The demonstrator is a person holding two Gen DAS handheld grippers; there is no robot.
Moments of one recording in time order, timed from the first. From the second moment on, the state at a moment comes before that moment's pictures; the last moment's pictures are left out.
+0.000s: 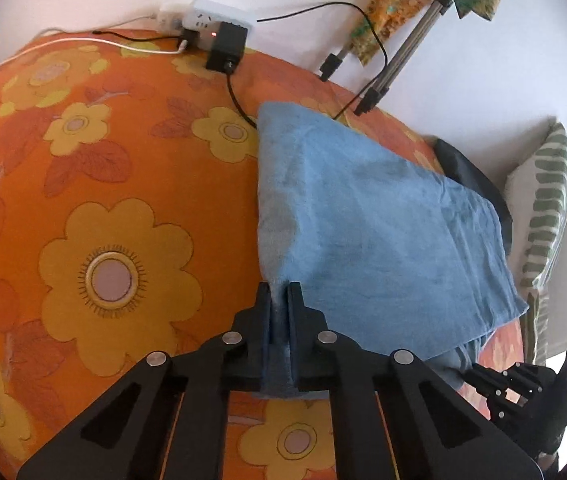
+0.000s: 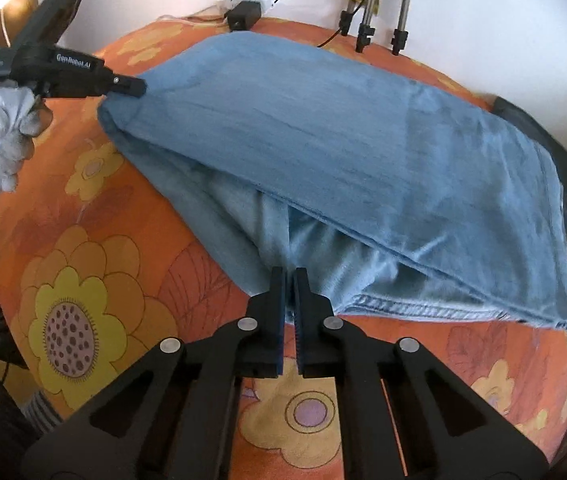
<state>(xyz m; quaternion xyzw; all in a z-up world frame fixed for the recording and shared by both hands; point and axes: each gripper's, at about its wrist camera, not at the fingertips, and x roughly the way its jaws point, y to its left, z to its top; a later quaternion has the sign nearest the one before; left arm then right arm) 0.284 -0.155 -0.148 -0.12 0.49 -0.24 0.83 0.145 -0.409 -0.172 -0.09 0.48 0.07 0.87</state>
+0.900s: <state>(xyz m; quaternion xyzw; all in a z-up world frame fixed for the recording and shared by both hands) 0.256 -0.179 -0.128 -0.01 0.45 -0.24 0.86 0.305 -0.357 -0.103 -0.01 0.46 0.10 0.88</state>
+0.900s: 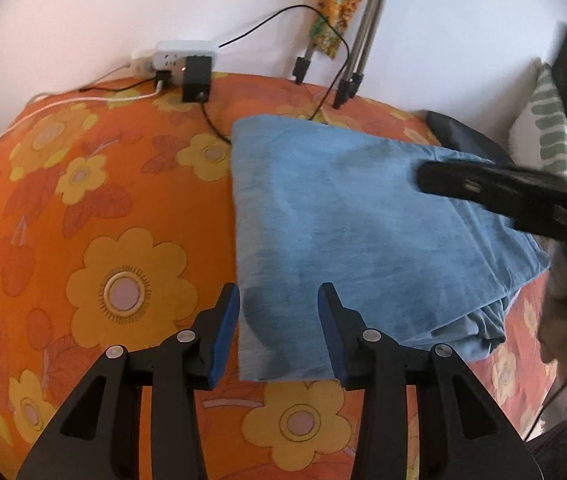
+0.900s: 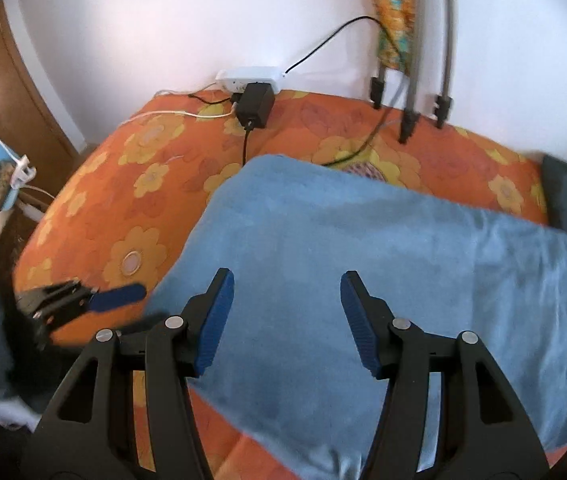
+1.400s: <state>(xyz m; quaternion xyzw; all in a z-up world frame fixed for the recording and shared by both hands) 0.265 -0.169 -0.134 -0.05 0.46 -0.25 0.85 0.376 -0.323 -0.129 0.02 0.52 0.11 0.85</state>
